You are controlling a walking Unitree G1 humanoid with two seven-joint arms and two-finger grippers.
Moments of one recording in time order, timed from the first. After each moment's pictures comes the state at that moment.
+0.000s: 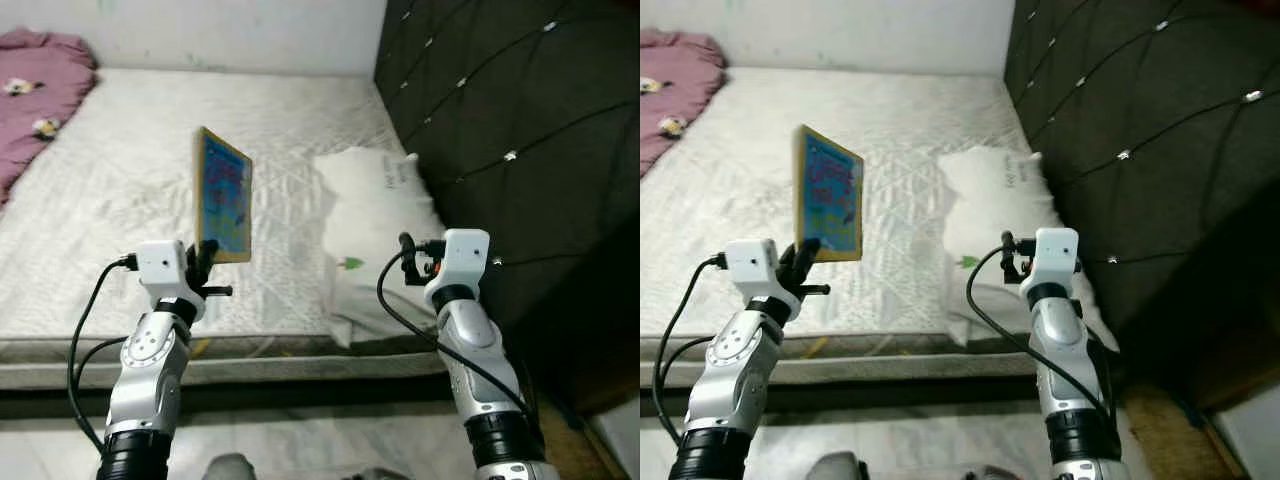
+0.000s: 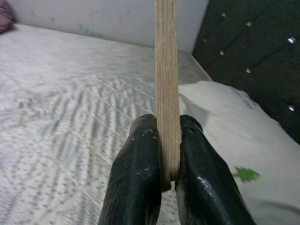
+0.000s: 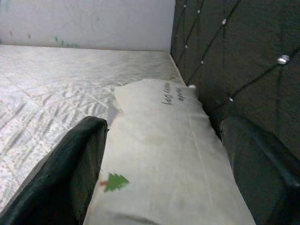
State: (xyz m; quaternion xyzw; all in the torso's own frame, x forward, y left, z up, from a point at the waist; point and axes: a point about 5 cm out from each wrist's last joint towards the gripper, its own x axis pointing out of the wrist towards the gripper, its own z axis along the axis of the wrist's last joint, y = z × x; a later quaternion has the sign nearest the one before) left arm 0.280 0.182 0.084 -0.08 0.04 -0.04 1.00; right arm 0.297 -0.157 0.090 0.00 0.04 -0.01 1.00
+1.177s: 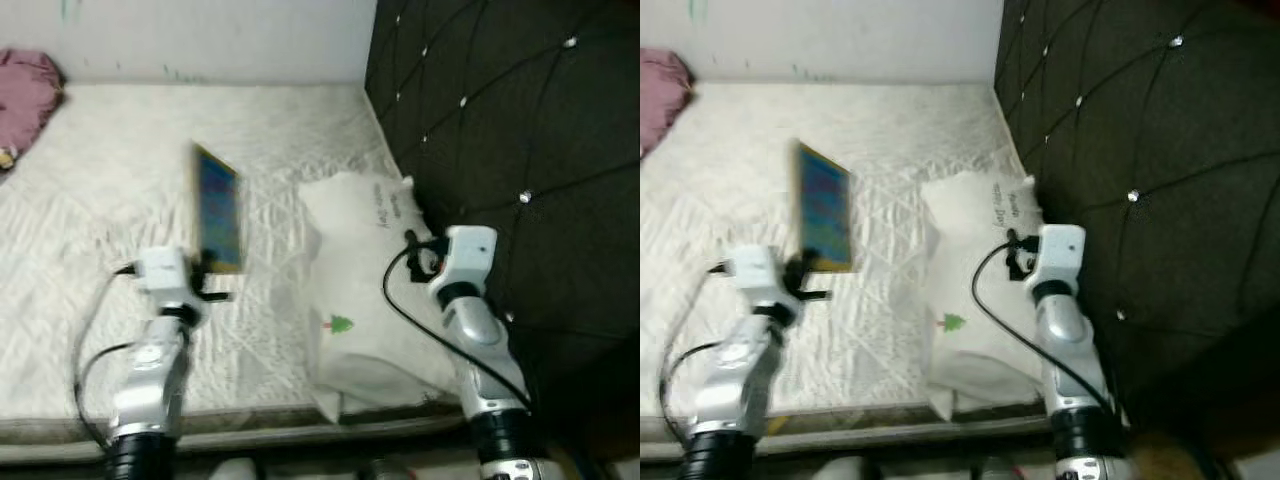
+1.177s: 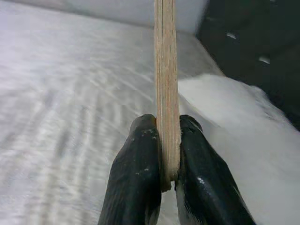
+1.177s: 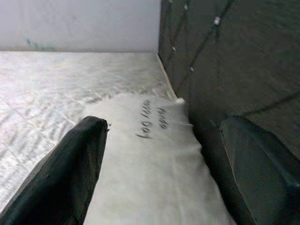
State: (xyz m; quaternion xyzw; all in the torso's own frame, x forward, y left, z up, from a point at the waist) left arm 0.276 0.174 0.073 -0.08 0.08 -0.04 0.99; right arm 0.299 -0.161 0.093 0.00 0.03 -0.01 1.00
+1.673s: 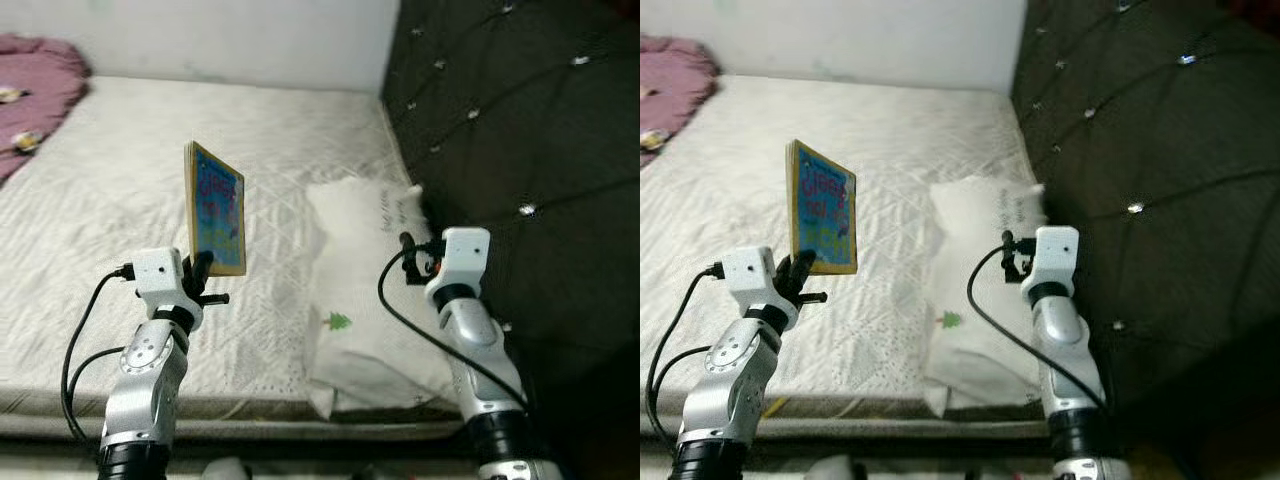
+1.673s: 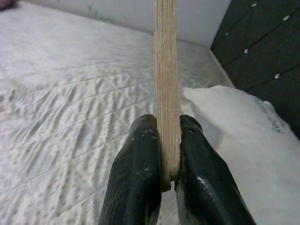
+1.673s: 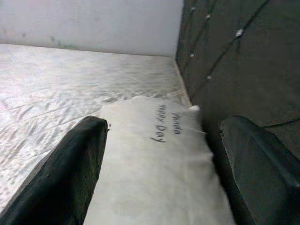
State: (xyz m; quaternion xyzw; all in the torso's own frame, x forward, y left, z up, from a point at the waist) left arm 0.271 0.184 0.078 -0.09 0.08 -0.02 0.99; right arm 0.299 -0.158 0.093 -0.01 0.04 0.00 1.00
